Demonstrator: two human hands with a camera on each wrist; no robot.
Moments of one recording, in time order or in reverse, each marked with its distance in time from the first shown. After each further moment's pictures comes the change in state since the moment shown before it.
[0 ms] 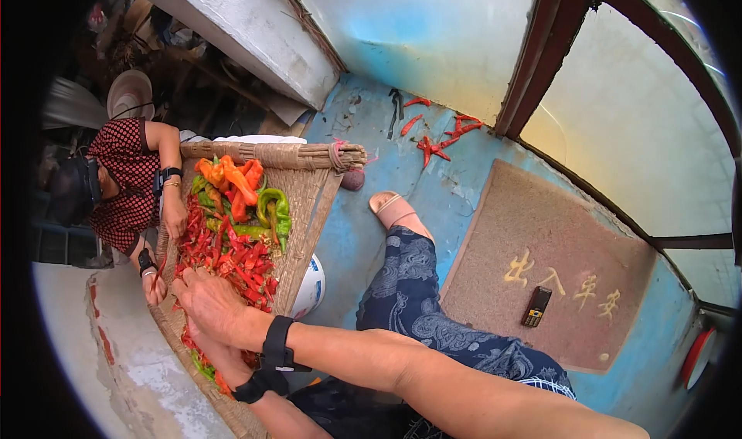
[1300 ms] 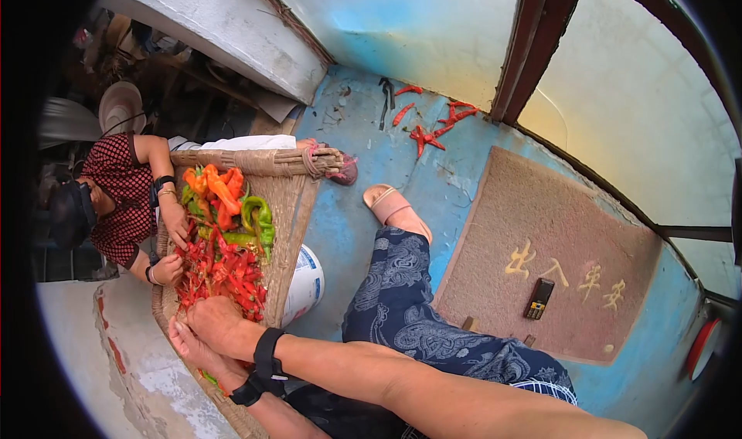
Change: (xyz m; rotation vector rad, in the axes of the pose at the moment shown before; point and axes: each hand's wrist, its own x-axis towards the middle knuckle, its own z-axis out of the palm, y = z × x) left_hand -0.008 0.022 0.031 0.004 0.220 0.296; right_hand -0.011 0.005 0.006 -0.050 -0.320 0.072
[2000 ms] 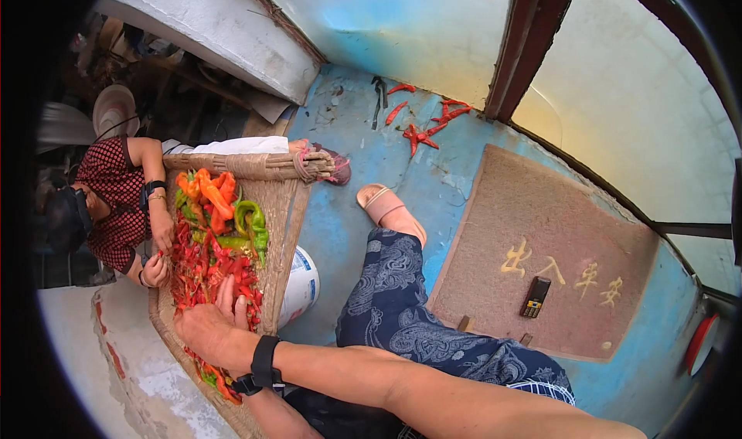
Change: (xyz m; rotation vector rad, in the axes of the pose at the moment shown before) left_hand -0.019 -0.043 -0.006 0.903 -0.636 0.154; right_hand 0.007 -0.006 0.049 -0.243 -0.004 0.107
